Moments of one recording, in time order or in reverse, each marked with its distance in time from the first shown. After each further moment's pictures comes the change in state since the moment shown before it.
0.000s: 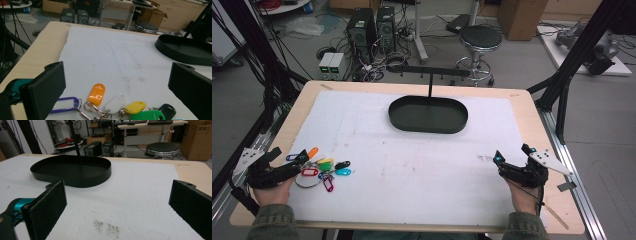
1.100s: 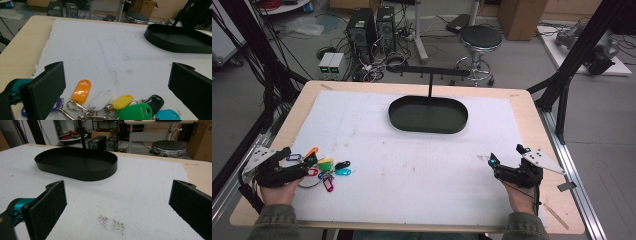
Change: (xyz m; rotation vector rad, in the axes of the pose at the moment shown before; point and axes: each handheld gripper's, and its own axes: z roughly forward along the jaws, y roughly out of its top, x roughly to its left) left arm -0.012 -0.002 0.009 0.064 -0.076 0.043; right arm 0.007 -0.004 0.006 0.042 0.034 -0.056
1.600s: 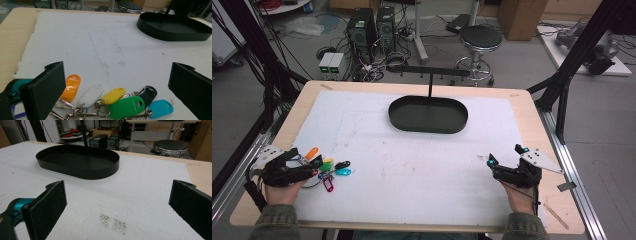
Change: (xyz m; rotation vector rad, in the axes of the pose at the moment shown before) left arm -0.006 -0.002 0.008 0.071 -0.058 0.033; right arm 0.002 0.000 0.002 0.011 0.010 -0.019
